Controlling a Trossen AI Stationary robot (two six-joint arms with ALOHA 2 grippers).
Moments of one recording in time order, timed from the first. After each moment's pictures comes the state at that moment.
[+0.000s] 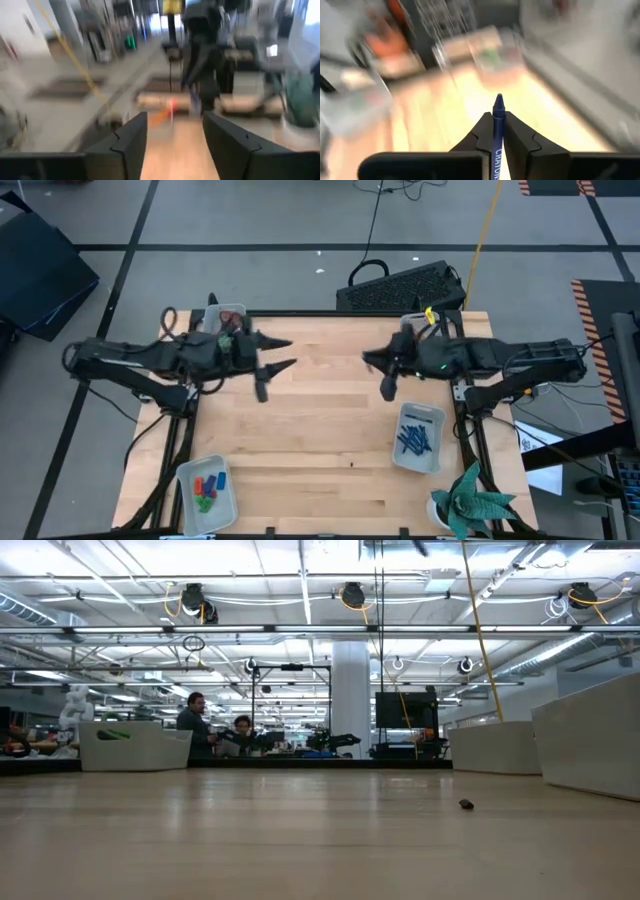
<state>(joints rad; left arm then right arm) -0.14 1.12 1.22 -0.19 -0.39 0.07 0.13 1.16 1.27 -0.55 0.41 0.29</state>
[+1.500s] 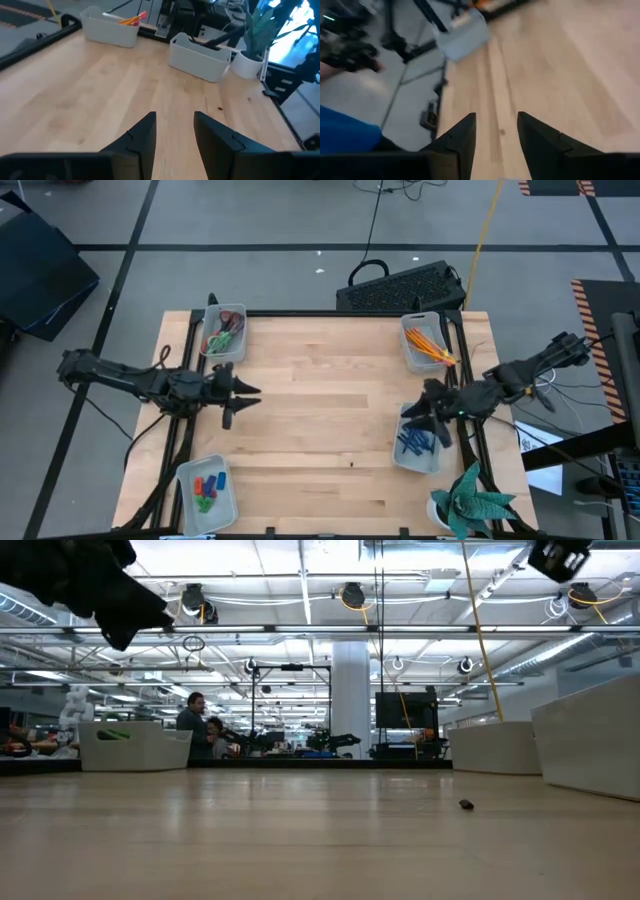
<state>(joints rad) -0.21 0.55 0.35 -0.10 -0.24 -0.32 0.47 0.72 0.74 -0.52 0.20 0.68</state>
